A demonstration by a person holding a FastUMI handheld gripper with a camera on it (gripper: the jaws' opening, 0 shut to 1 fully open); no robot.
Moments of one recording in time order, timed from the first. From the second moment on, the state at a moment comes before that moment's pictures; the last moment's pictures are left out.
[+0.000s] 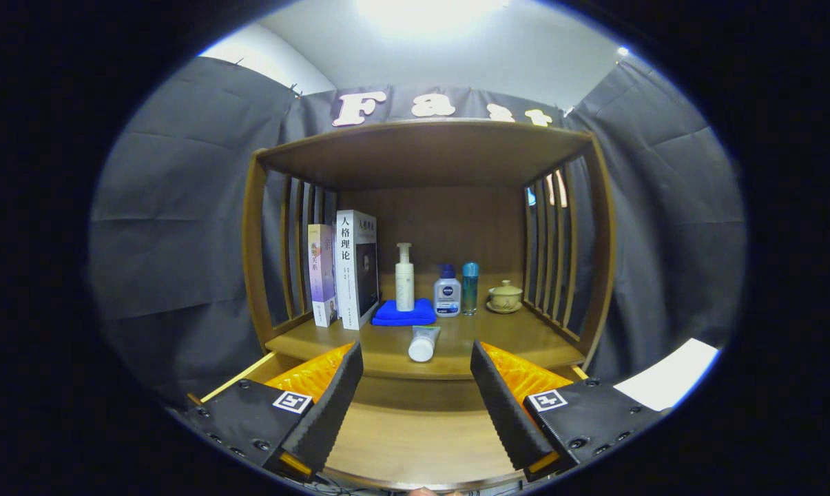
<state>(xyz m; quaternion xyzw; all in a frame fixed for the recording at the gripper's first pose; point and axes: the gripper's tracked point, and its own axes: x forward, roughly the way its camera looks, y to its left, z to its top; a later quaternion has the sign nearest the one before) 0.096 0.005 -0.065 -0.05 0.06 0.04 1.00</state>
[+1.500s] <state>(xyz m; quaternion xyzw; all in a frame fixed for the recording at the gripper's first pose) 0.004 -0.007 -0.223 -0.04 0.10 0.00 0.99</state>
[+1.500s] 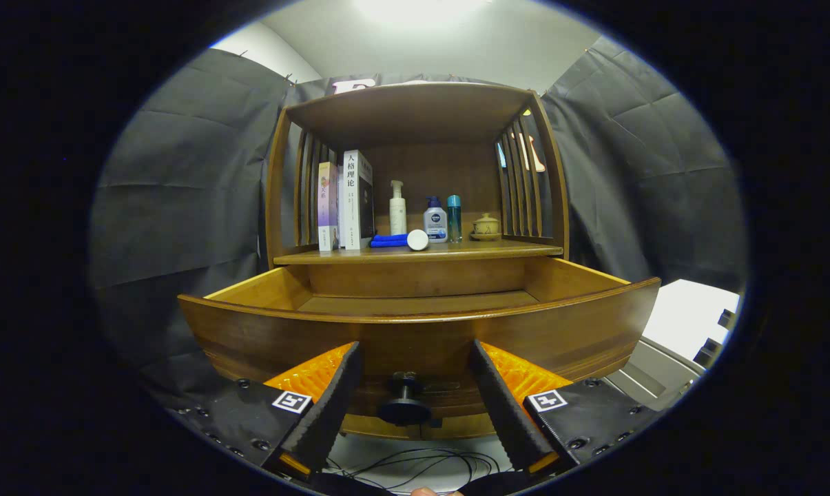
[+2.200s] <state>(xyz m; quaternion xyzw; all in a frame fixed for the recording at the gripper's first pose) 0.006 -0.002 -0.226 -0.04 0.11 0.00 0.99</state>
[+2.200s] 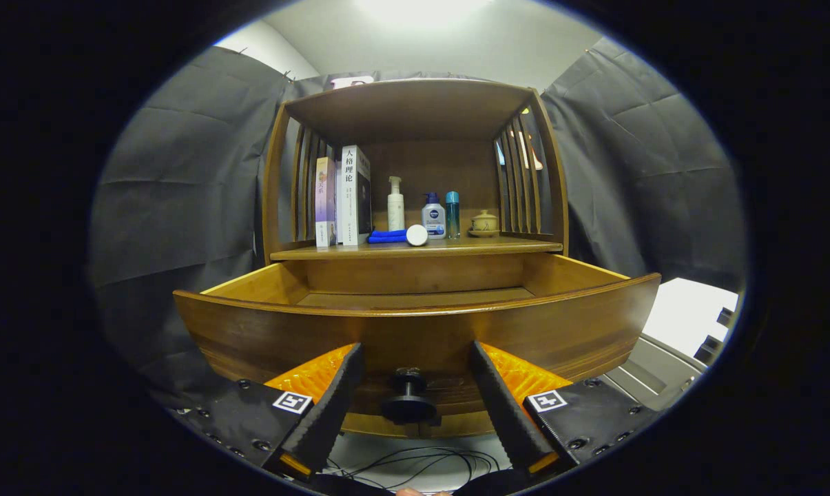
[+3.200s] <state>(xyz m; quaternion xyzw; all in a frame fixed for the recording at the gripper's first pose) 0.101 0.006 -0.222 -0.04 0.10 -0.01 0.99</state>
